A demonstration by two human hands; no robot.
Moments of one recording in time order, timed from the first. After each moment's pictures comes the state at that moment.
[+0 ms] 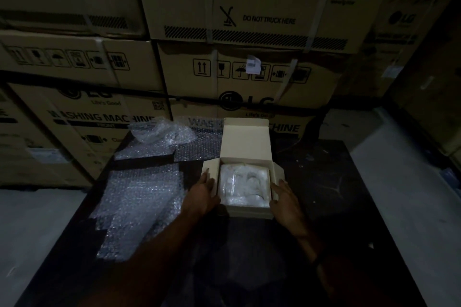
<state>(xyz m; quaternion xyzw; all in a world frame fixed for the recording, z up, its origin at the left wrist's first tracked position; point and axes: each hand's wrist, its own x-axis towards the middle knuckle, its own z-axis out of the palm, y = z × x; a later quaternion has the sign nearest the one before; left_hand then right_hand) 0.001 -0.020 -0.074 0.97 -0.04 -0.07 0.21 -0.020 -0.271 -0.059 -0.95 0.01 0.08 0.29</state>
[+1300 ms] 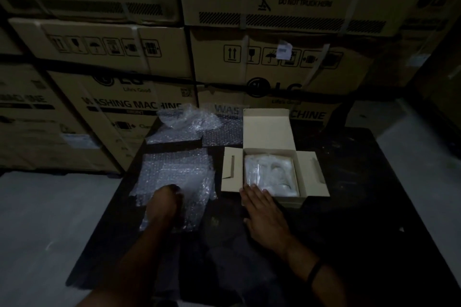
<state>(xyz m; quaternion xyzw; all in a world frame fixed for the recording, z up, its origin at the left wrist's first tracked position) -0.087 0.126 -0.082 0.93 0.22 0.00 0.28 -0.098 -0.153 -0.091 -0.96 -0.25 0.03 0.07</state>
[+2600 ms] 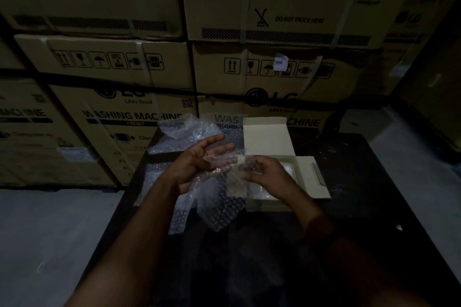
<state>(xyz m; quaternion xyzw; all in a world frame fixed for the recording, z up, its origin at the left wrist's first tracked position) -0.056 0.087 0.068 0.48 -0.05 -0.22 0.85 -0.051 -0.130 0.032 -0.78 -0.11 0.10 0.61</state>
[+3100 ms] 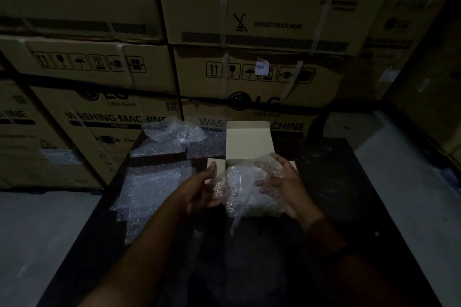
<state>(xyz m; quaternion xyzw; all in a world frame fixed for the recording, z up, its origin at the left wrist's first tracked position) -0.056 0.014 0.018 0.54 0.19 -0.27 0.77 -0.056 -0.217 0.026 -0.56 0.05 0.12 0.82</state>
